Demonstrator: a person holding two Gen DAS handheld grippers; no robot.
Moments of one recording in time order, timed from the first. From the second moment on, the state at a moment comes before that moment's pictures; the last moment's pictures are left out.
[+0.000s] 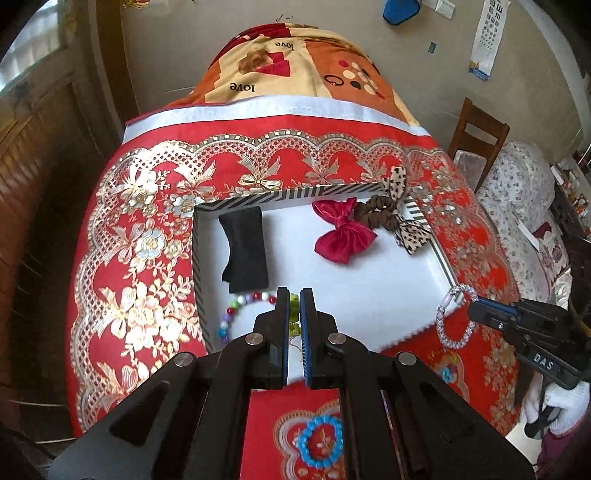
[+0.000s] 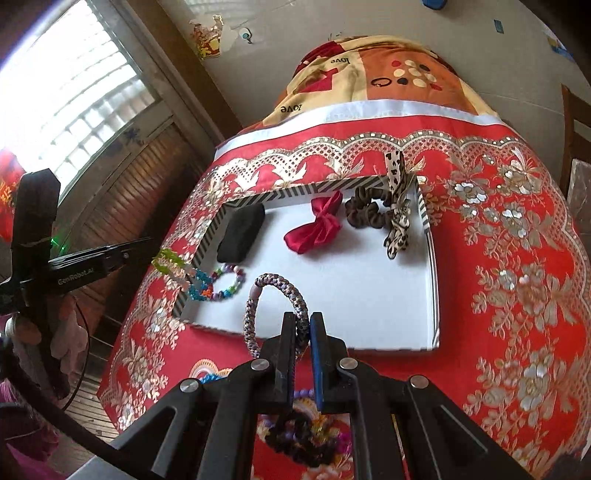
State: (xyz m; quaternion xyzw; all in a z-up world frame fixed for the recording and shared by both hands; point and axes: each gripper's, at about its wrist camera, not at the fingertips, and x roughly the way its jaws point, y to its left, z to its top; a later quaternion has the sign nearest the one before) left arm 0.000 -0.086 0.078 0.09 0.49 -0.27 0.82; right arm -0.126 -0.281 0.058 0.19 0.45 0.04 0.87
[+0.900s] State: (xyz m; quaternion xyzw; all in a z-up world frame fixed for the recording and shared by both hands) left arm 0.126 -0.147 -0.012 0.03 0.57 -0.23 0.79; right arm -0.025 -0.315 -0.023 0.21 0.51 0.02 0.84
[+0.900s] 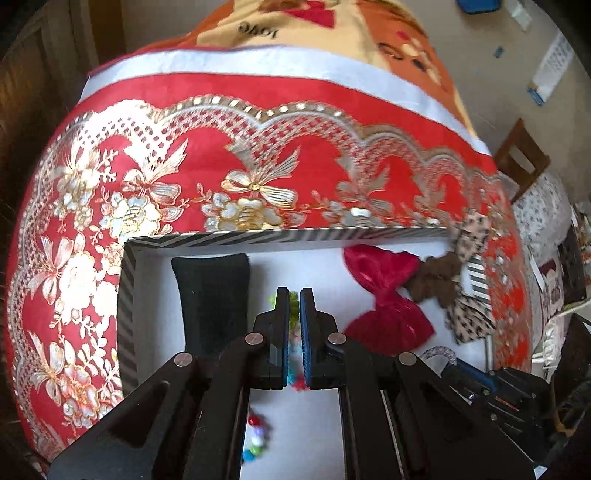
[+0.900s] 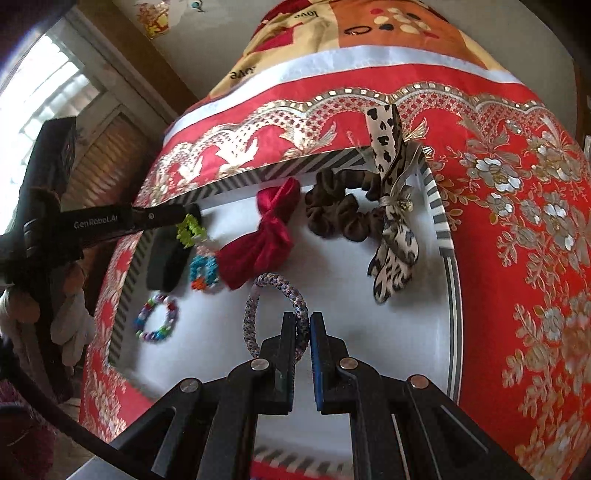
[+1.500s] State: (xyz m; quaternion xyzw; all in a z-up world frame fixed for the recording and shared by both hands) left arm 0.128 -0.156 -0.020 0.02 0.56 -0.24 0.79; right arm 0.001 -0.323 -0.044 0.16 0.51 -0.02 0.84
